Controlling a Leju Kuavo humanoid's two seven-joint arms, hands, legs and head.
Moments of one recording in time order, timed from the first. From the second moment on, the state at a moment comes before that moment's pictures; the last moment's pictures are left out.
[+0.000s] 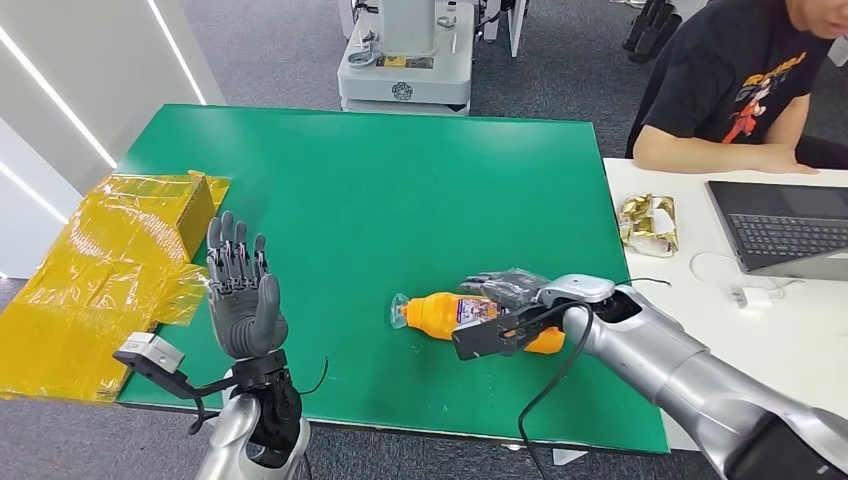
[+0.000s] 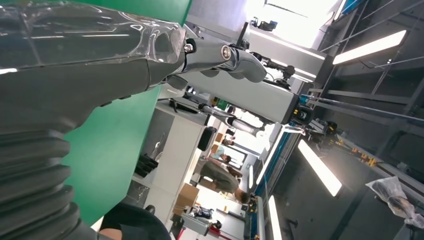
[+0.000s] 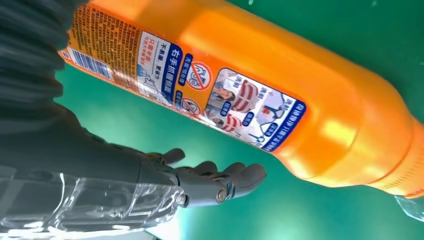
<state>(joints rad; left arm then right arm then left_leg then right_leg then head) -0.05 -0.20 -0.28 -1.59 0.39 0.15 -0.70 -0.96 -0.26 1.16 -0.76 0.41 0.39 -0.17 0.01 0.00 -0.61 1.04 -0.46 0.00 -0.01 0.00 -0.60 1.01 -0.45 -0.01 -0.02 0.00</state>
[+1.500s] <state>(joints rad) 0.07 -0.19 -0.24 -1.72 0.37 0.17 -0.68 -0.90 -0.27 1.23 -0.74 0.56 0.28 -0.03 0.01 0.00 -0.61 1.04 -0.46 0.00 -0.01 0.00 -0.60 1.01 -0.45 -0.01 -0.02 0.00</state>
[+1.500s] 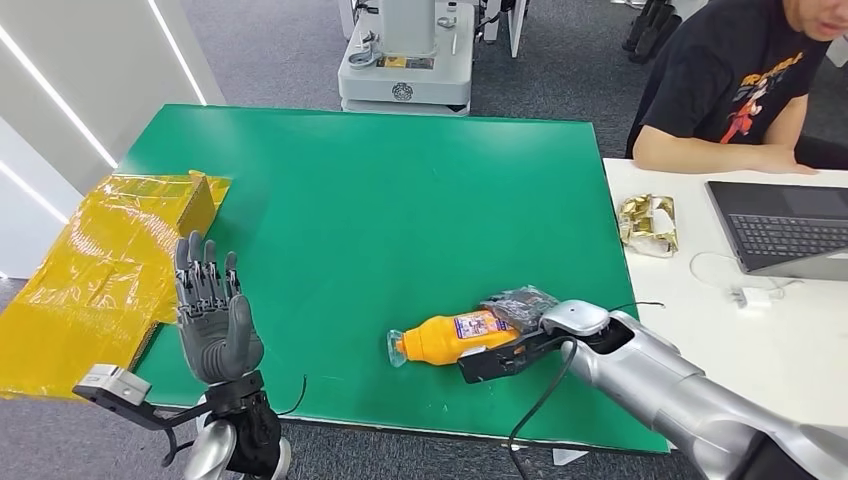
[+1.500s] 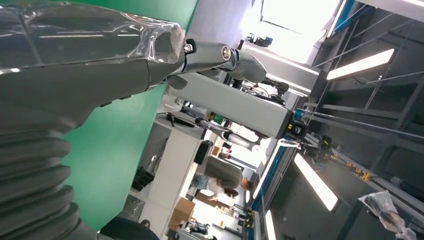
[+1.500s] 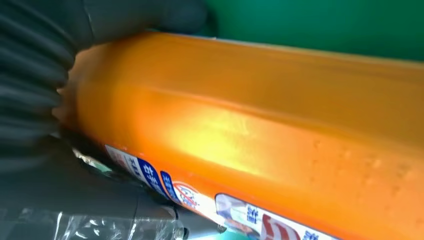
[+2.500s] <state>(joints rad) 0.08 -0.21 -0.24 -1.74 0.34 0.18 -0.67 -0.64 -0.21 0.83 -0.89 0.65 -0.10 0.00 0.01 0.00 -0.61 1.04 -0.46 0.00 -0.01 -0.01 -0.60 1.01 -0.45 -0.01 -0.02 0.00</state>
